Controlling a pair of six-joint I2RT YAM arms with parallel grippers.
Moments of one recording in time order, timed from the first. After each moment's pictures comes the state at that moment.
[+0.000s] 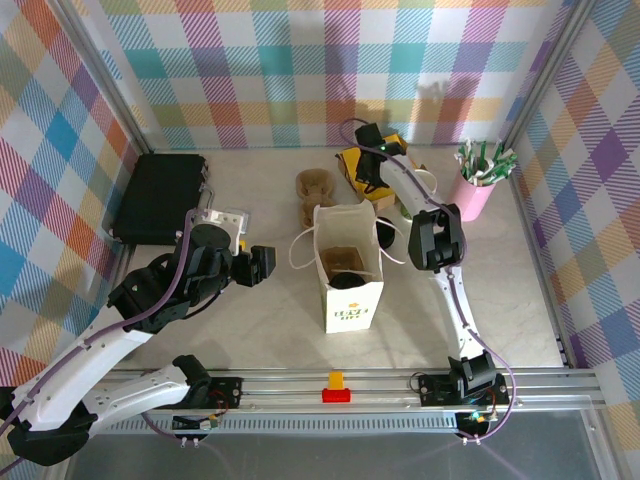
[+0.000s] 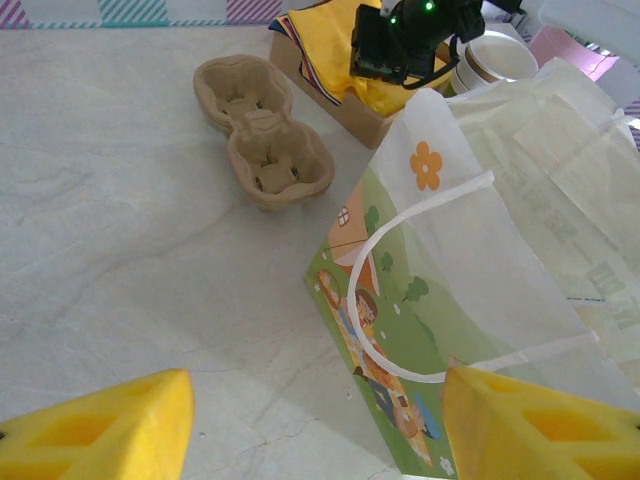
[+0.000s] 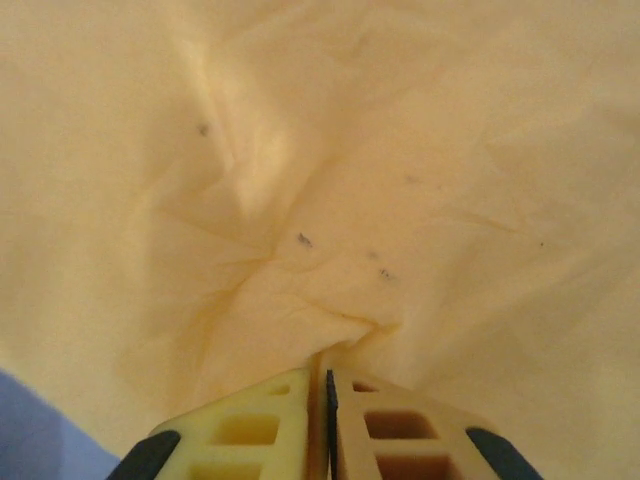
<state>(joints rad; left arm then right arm) -0.80 0.87 1.14 -0.87 -0.26 -0.44 0.37 2.60 2.50 -0.94 0.23 0.59</state>
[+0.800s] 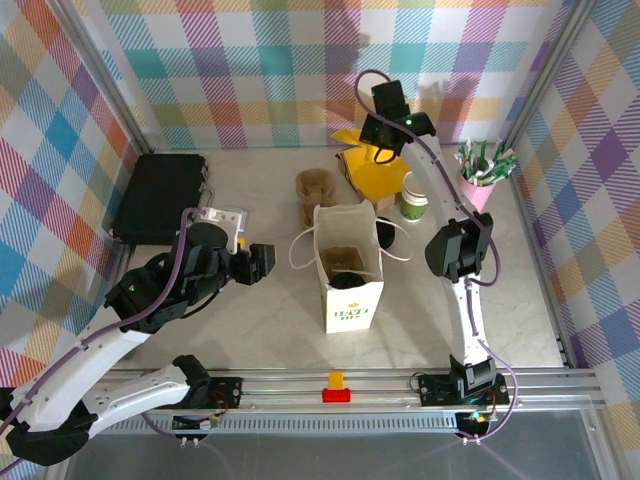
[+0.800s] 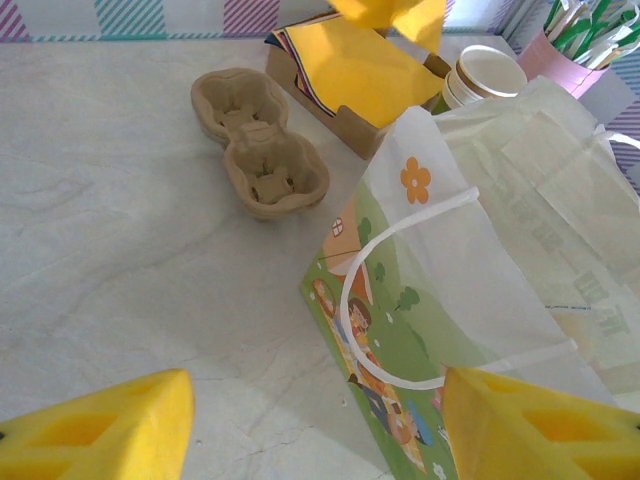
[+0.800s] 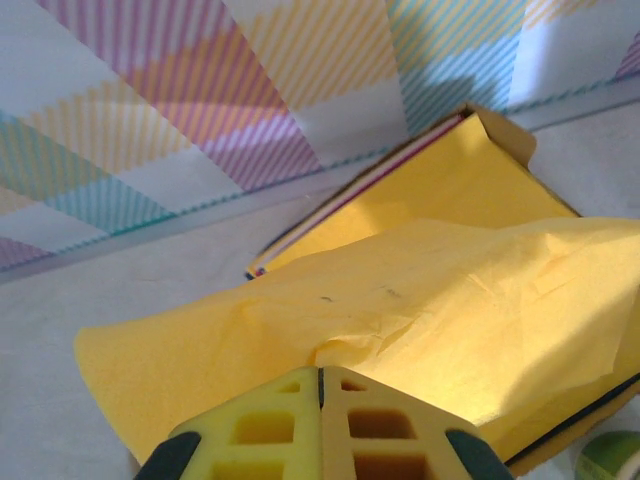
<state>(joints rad) -0.80 0.87 1.16 -0.87 -0.25 -0.44 0.37 2.28 2.52 -0.96 0.16 0.54</state>
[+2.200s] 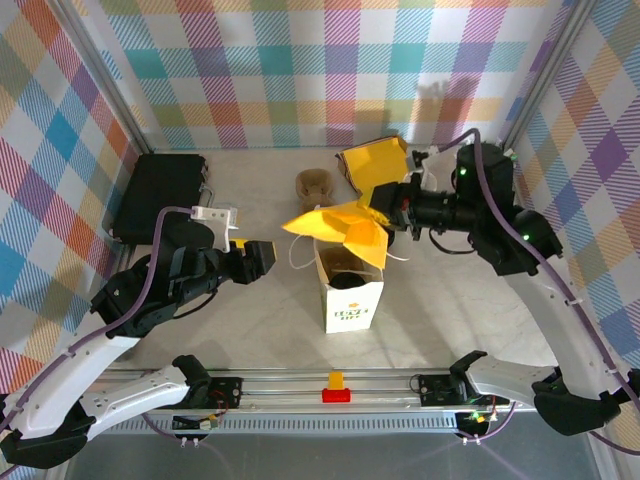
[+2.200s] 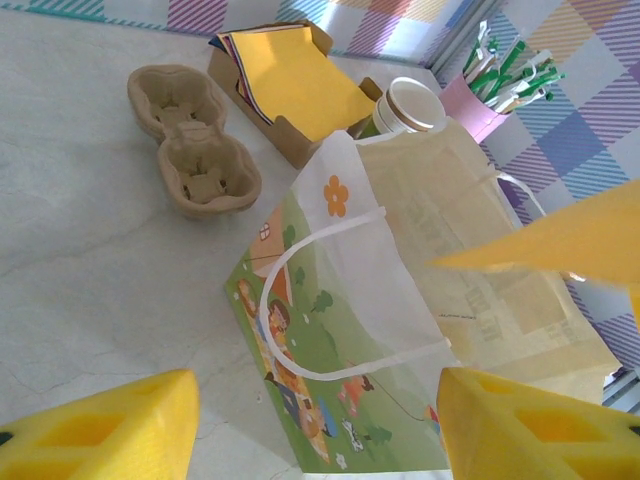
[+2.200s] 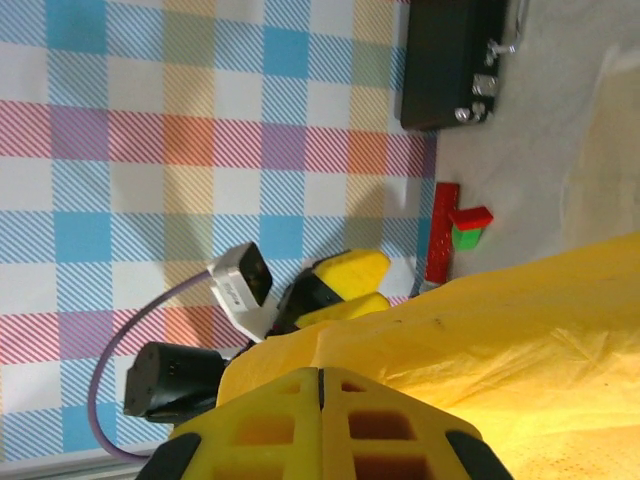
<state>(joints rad) -0.80 0.84 1.21 -0.87 -0.15 -0.58 0.56 1.13 1.54 -0.75 -0.64 1.20</state>
